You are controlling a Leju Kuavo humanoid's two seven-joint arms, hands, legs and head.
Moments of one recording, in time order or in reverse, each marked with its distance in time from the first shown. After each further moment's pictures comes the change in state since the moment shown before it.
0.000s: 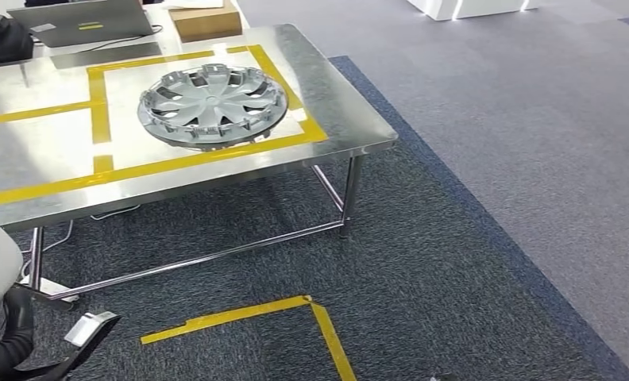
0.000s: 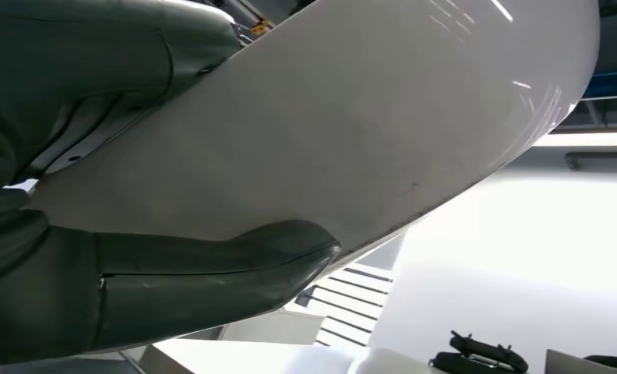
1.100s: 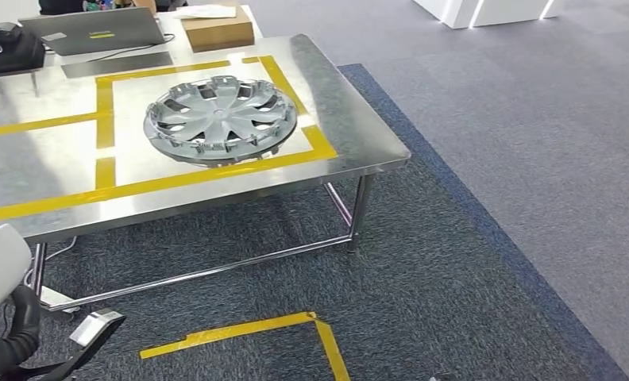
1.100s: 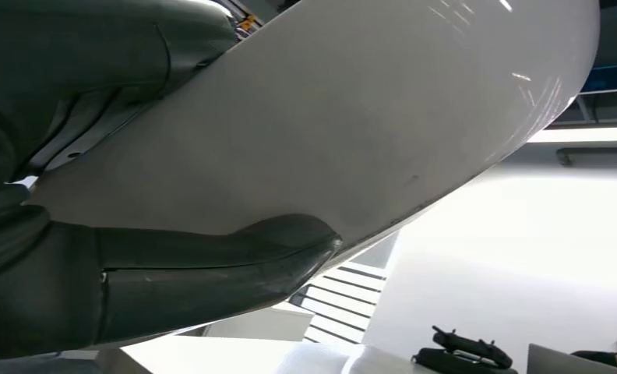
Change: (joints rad) left arm 0.004 0.055 -0.053 -0.001 -0.008 0.000 0.049; right arm 0.001 0.004 0.004 0.001 -0.009 0.014 0.000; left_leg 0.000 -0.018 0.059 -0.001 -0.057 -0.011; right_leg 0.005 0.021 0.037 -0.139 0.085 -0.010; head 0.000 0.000
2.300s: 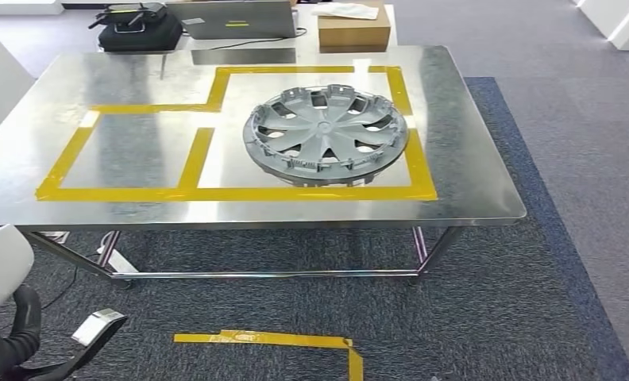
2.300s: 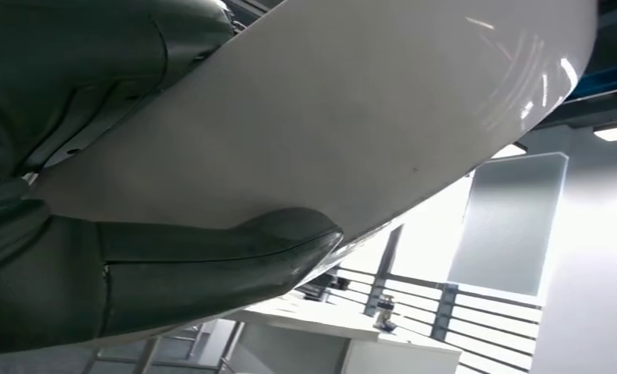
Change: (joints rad) left arm -0.002 0.008 0.000 0.001 0.012 0.002 0.005; right arm -0.003 0.007 0.010 0.003 -0.006 -0.004 0.001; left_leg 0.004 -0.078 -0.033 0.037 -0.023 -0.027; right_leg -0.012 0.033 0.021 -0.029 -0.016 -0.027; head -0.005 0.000
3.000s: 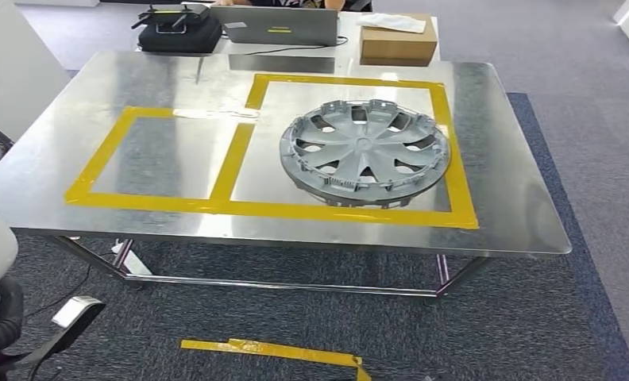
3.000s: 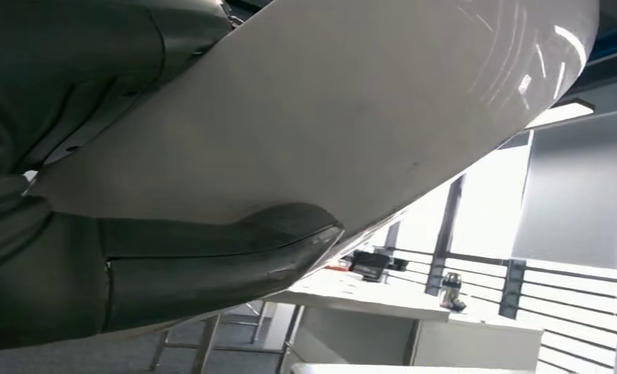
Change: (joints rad) left arm -0.067 0.181 -0.003 0.102 0.019 -0.042 0.152; right arm 0.001 0.000 0.001 -0.001 0.000 0.008 -0.001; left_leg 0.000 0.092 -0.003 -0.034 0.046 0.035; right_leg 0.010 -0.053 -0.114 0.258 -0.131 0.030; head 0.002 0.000
